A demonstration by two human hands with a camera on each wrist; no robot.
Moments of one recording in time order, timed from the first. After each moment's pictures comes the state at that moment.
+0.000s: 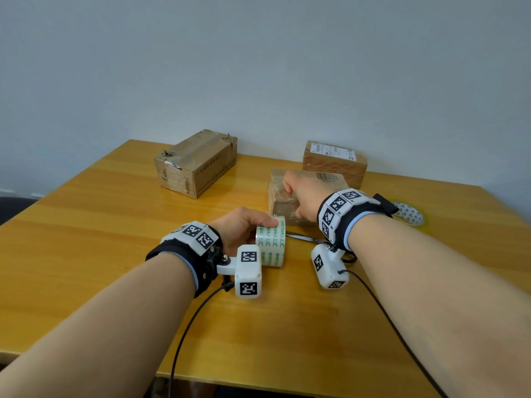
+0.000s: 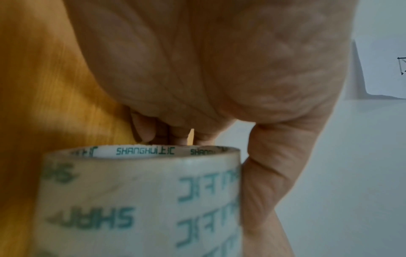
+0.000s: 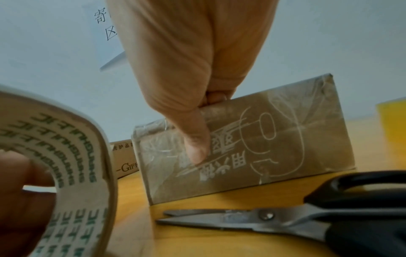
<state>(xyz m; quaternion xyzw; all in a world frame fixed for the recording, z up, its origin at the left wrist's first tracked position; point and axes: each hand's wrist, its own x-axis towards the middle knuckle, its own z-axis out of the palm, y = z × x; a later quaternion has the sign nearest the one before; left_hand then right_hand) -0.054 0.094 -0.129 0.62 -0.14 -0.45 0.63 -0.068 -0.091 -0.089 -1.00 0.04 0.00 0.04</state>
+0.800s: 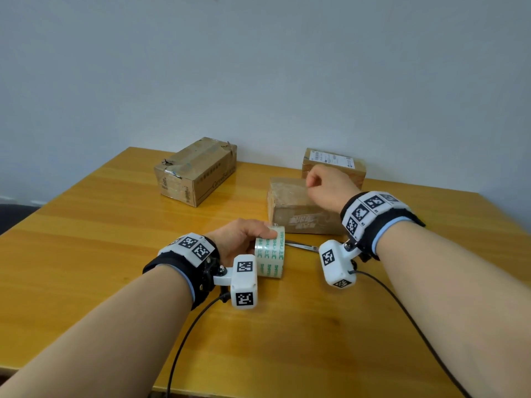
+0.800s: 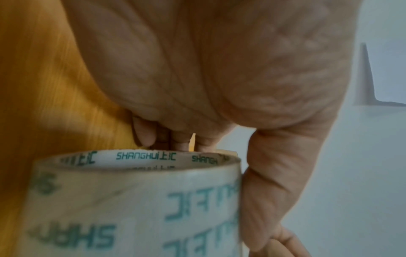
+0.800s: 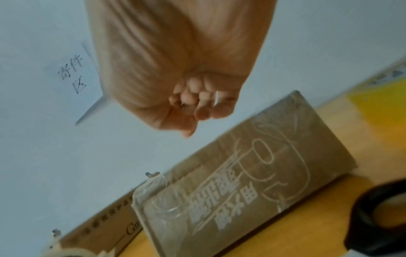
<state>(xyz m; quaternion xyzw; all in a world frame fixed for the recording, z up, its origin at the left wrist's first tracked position) -0.052 0.098 -0.130 0.61 -0.15 -0.46 0.63 -0.085 -0.113 -0.056 -0.97 0.11 -0.08 0.20</state>
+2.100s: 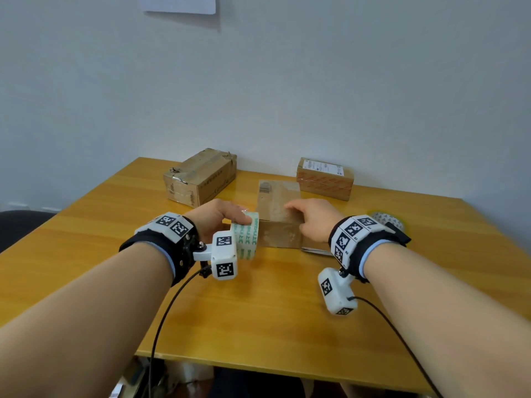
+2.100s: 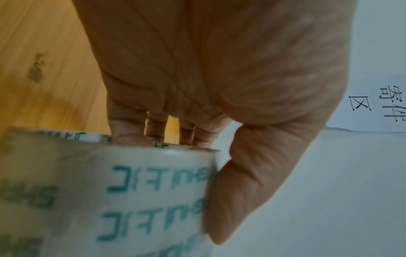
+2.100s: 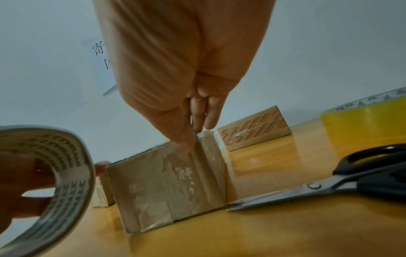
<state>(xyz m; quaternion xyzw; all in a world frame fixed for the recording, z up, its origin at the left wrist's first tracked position) -0.067 0.141 -0.075 0.65 -0.13 -0.41 0.63 -0.140 -0.086 -0.062 -0.99 0.05 0.03 0.12</state>
